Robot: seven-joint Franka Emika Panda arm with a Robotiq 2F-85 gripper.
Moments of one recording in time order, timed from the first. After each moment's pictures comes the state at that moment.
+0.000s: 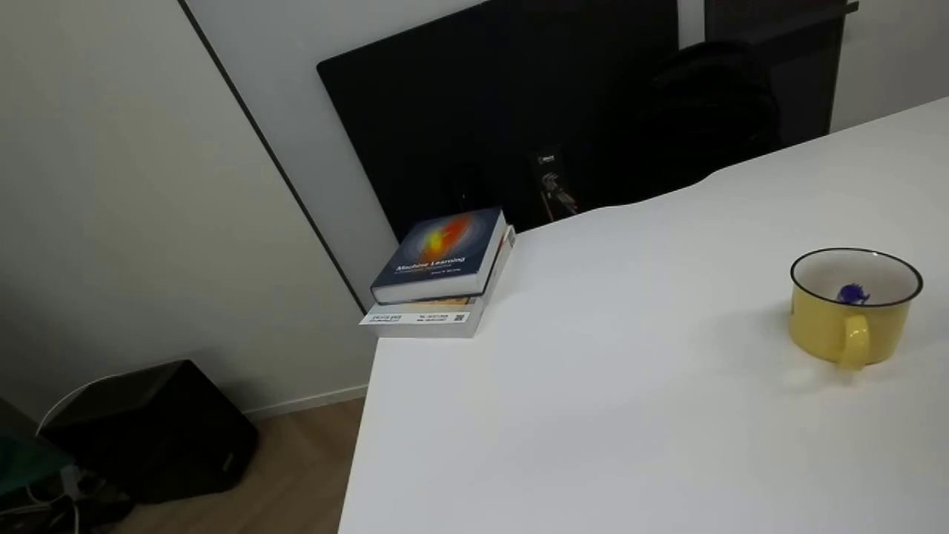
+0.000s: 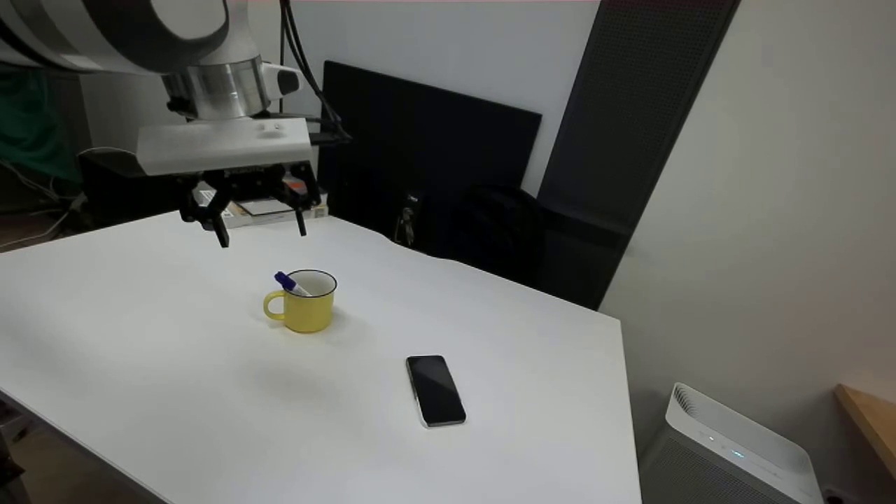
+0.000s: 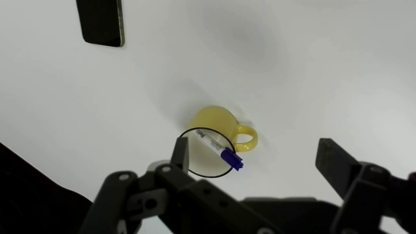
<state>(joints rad) 0.17 -0.34 -0.02 -2.80 -0.20 2.74 -0.46</state>
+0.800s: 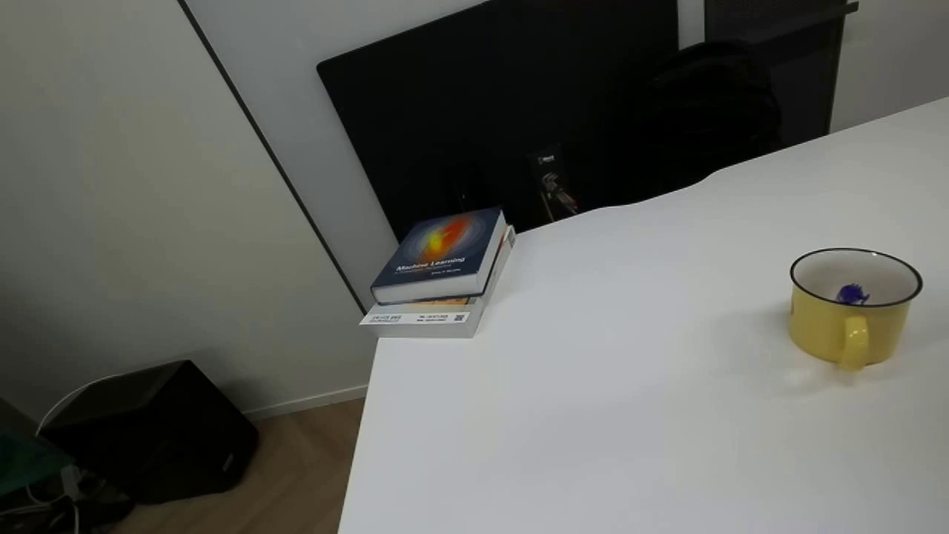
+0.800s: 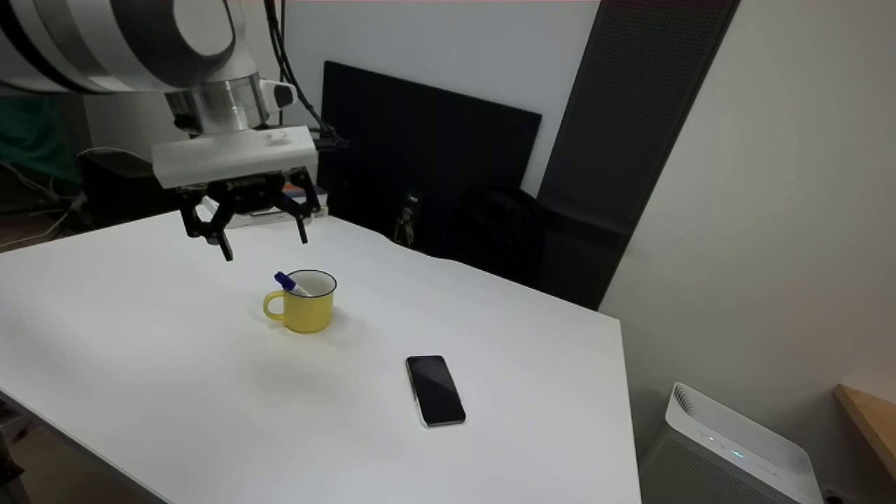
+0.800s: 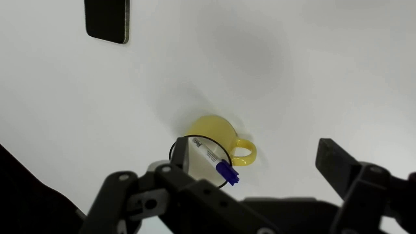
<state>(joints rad) 0.13 -0.25 0.04 -2.76 -0.31 2.74 -0.44</state>
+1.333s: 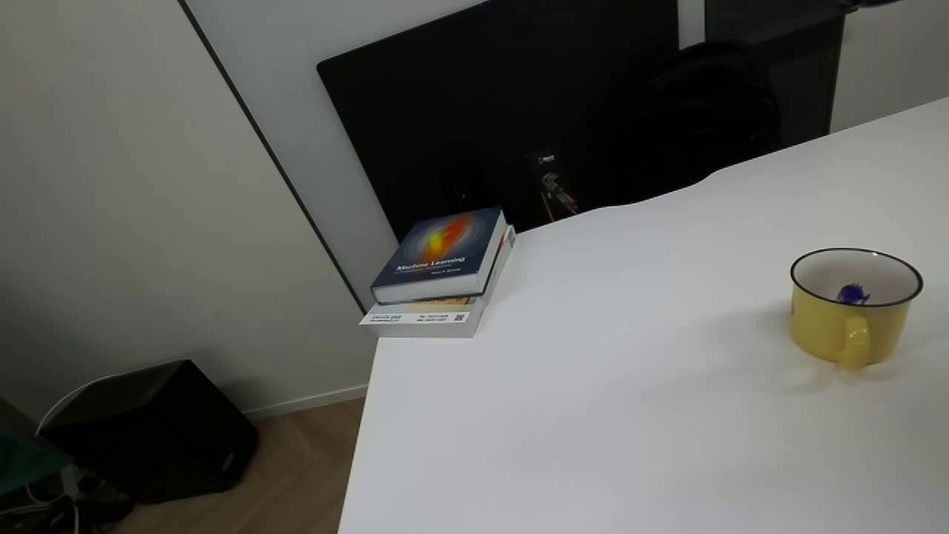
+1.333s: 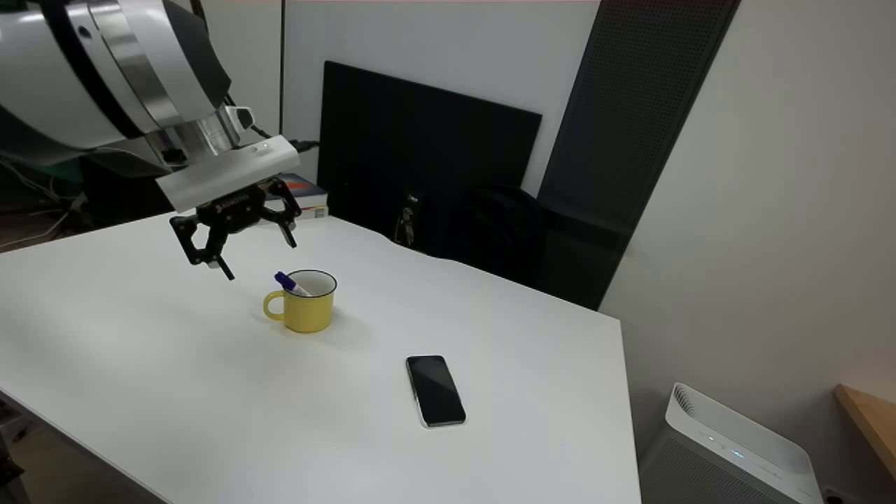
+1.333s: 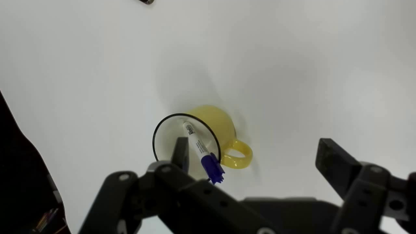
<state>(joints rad) 0.05 -0.07 0.19 -2.66 -0.82 2.77 -0.16</state>
